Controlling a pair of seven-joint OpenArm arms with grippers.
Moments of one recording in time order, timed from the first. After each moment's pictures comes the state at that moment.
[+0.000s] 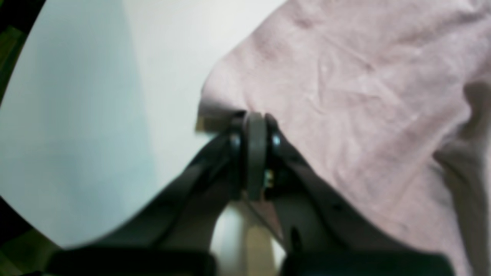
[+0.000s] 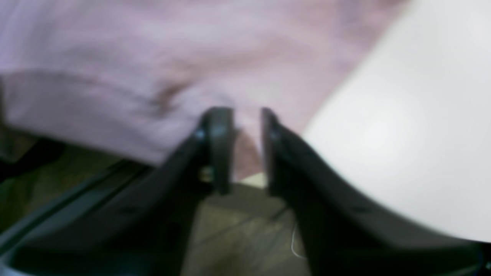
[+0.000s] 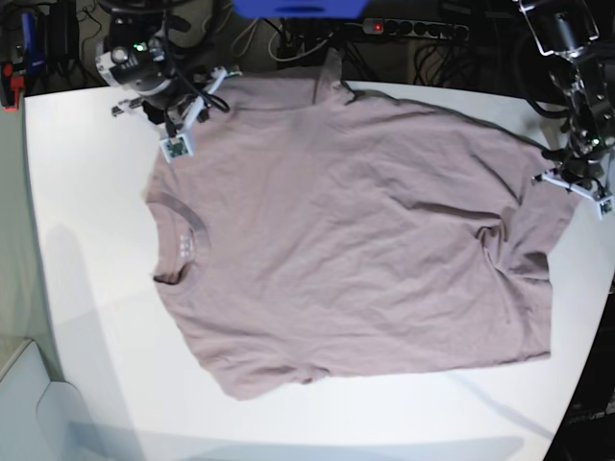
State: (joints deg) left arm 5.4 -19.9 -28.0 72.0 -14.5 -6.2 36.1; right arm -28.6 -5.6 8.7 115.7 -2.7 25.3 -57.2
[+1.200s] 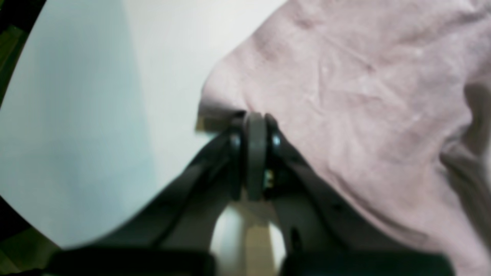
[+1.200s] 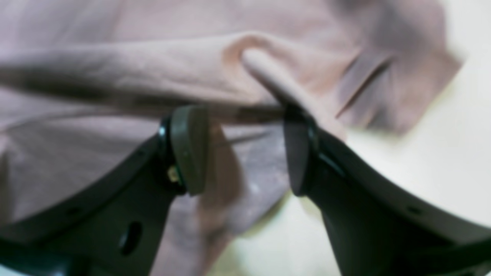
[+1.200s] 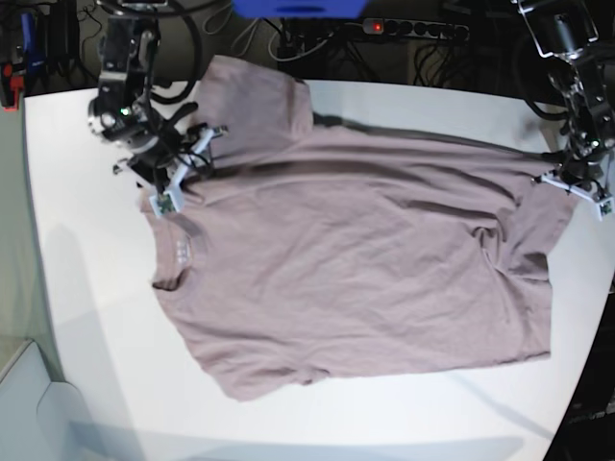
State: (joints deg) left arm 4.9 -19.7 -28.2 72.0 -14.5 -5.9 36.8; right arm -11.5 1.4 11.8 92.8 1.2 26.8 -44.8
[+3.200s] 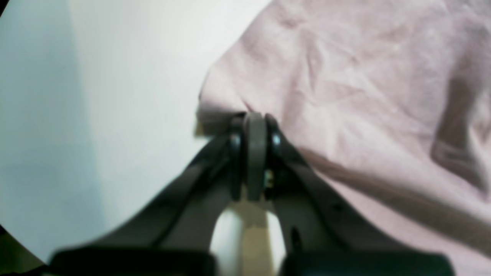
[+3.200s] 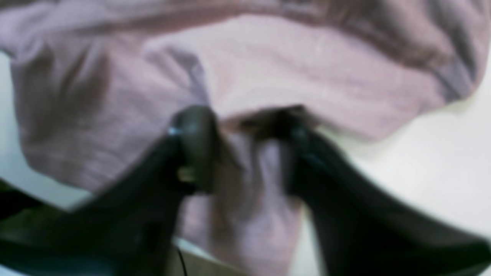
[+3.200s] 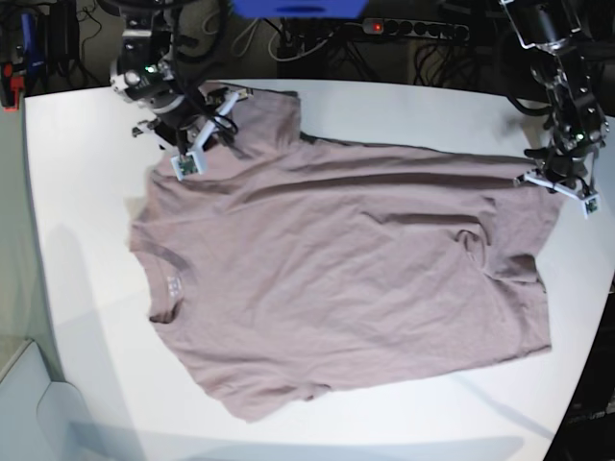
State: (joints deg) left arm 6.7 -15.2 -28.3 76.5 -14.7 -6.0 36.3; right arm -23.2 -4.6 8.1 101.2 -1.3 24.9 -43.2
